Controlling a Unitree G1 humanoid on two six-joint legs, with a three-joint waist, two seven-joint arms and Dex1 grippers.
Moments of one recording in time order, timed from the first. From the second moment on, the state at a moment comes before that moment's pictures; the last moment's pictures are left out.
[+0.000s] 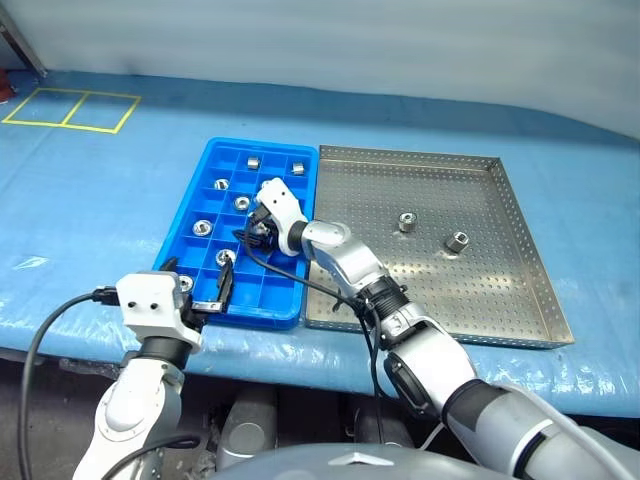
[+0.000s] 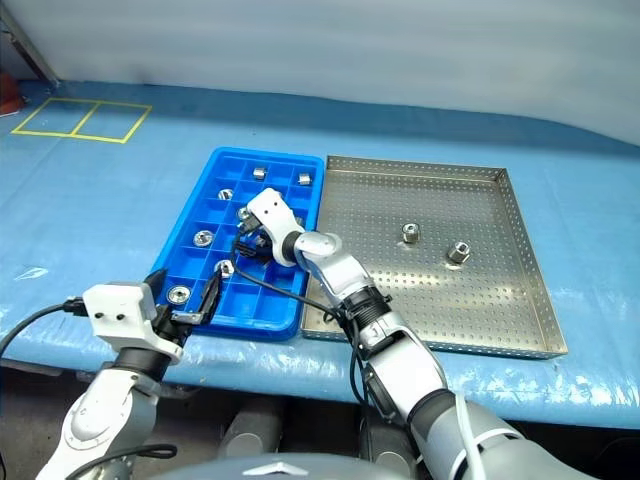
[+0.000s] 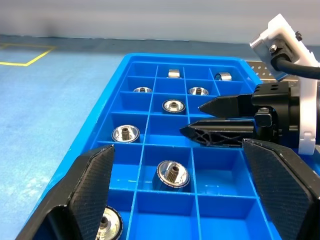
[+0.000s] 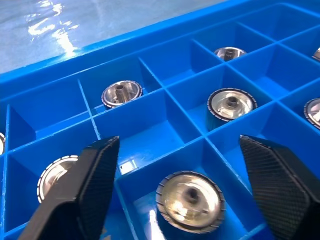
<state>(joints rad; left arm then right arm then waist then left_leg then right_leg) 0.41 0.16 0.05 -0.92 -0.24 0.54 -0.05 -0.79 0.12 0.26 0.60 0.07 0.33 0.50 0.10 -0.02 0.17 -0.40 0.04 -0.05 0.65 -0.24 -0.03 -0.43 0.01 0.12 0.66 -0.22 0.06</state>
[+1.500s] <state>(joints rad) 0.15 0.22 -0.04 -0.70 -0.30 0.58 -0.21 -0.79 0.13 -0.12 0.72 0.03 0.34 -0.38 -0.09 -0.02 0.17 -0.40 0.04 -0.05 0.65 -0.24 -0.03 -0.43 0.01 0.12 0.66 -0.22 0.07</state>
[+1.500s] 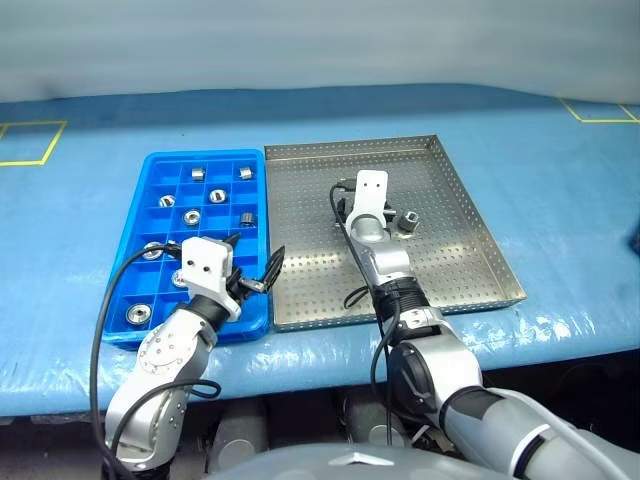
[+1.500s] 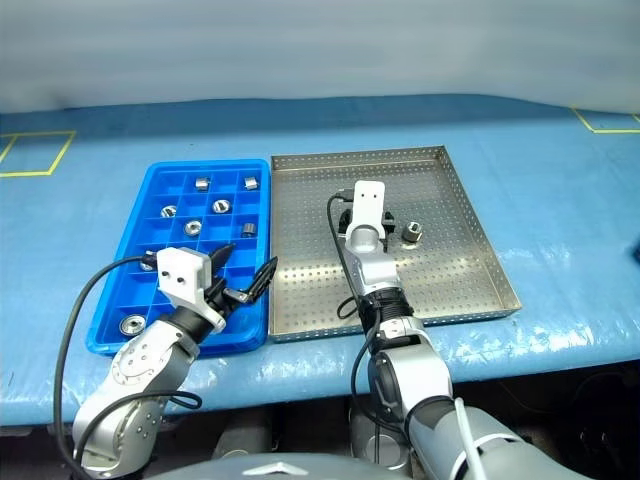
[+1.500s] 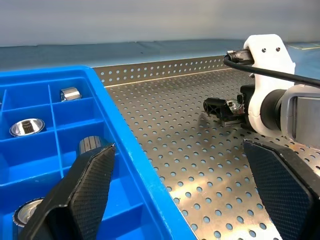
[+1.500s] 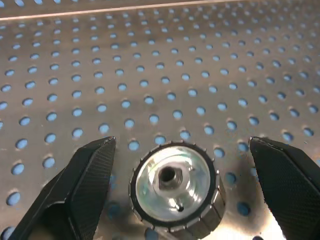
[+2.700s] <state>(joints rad) 0.58 0.16 0.01 -0.82 -0.25 0.39 -0.14 -0.70 0.13 0.45 0.07 0.22 0.93 0.22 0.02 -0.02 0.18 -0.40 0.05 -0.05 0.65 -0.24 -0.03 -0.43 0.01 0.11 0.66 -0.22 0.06</state>
